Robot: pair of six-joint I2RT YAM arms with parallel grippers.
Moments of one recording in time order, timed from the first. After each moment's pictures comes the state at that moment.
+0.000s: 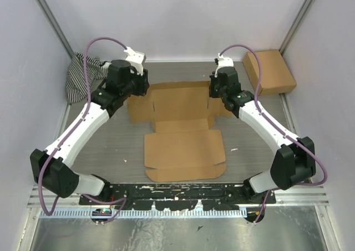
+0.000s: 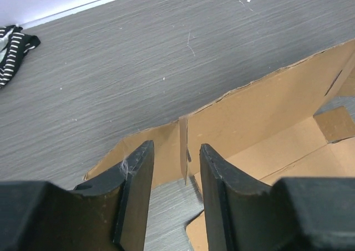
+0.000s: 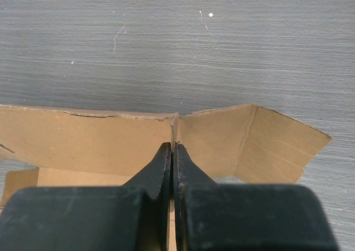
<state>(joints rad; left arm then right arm) -0.47 1.38 1.31 -0.38 -0.06 -0.07 0.41 1.44 1.18 -0.24 0.17 0.23</state>
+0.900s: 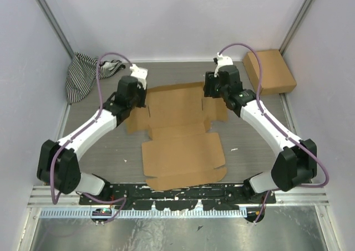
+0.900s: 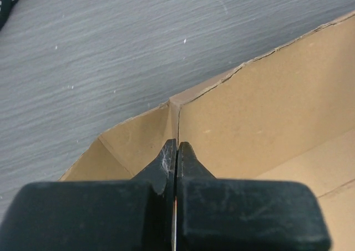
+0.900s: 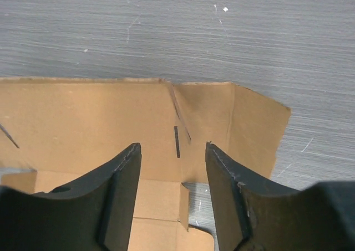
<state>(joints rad) -0.47 1.45 1.13 -0.22 -0.14 -0.06 0.40 1.43 1.21 -0.30 0.12 0.22</state>
